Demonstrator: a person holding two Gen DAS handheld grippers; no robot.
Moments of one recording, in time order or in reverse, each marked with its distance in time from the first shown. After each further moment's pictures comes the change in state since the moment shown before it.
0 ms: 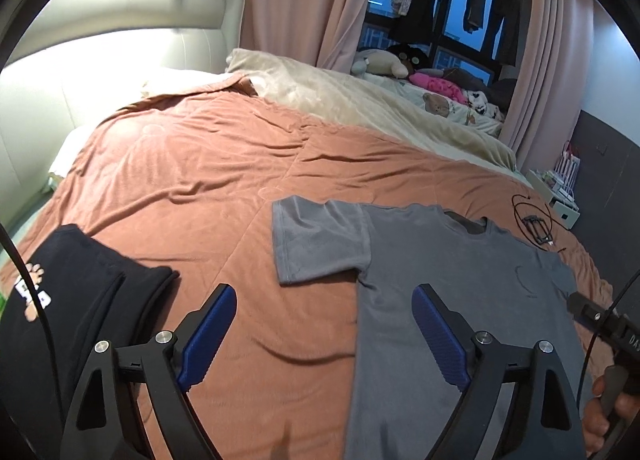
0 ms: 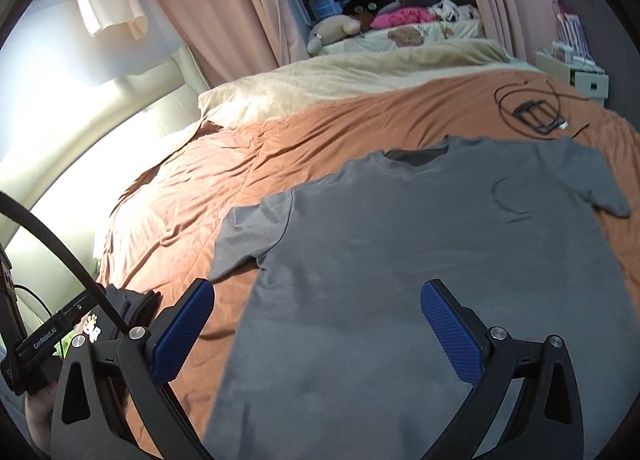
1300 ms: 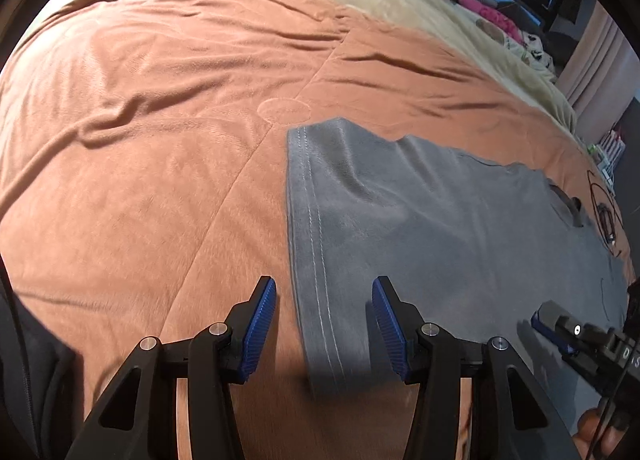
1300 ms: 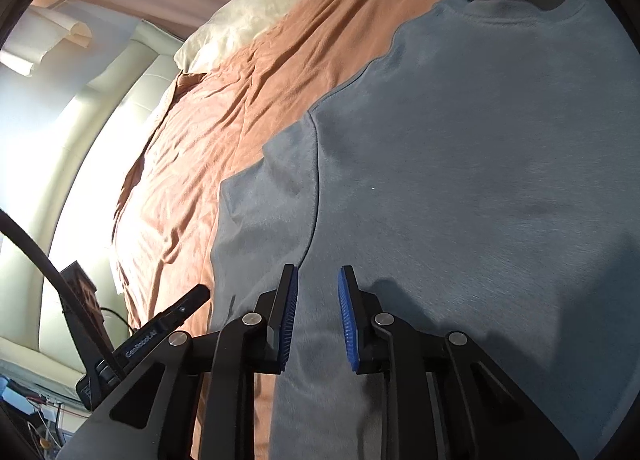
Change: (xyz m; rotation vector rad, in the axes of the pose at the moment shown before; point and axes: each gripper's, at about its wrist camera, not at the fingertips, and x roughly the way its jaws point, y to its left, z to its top) left arm 0.259 0.070 0.025 -0.073 0.334 0.034; right arm 0.274 -0.034 0.054 0.307 0.301 0.252
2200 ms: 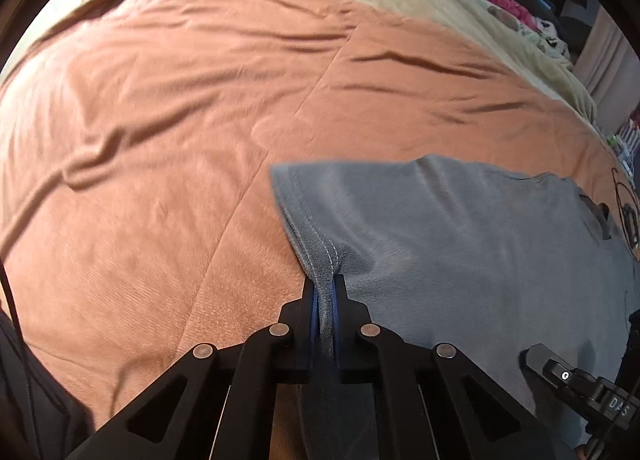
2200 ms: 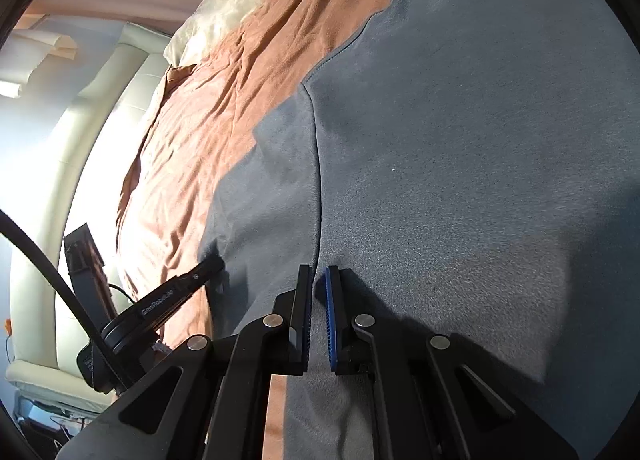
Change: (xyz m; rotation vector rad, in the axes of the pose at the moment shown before) left arm 0.019 -0.015 0.030 0.046 0.012 0.079; right arm 0.035 -0.008 0.011 0.076 0.055 0.027
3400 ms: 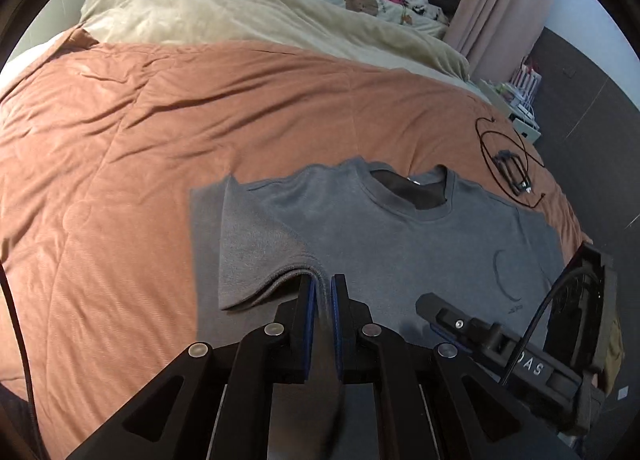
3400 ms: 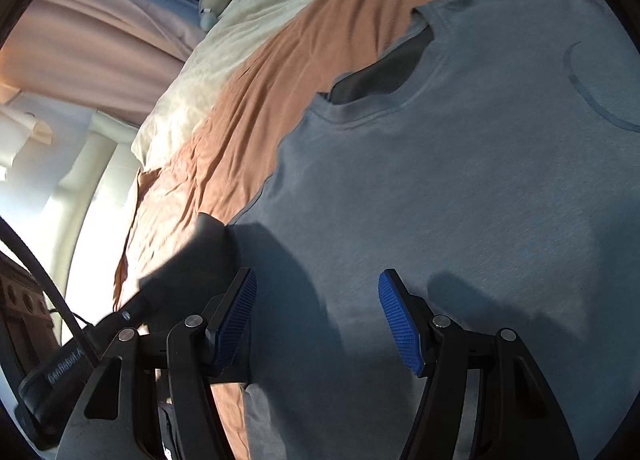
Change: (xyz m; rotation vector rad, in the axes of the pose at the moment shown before) left arm -0.063 -0.202 0.006 0.233 0.009 -0.304; right arm -0.148 -0.045 -0.002 0.150 -0.244 -0.097
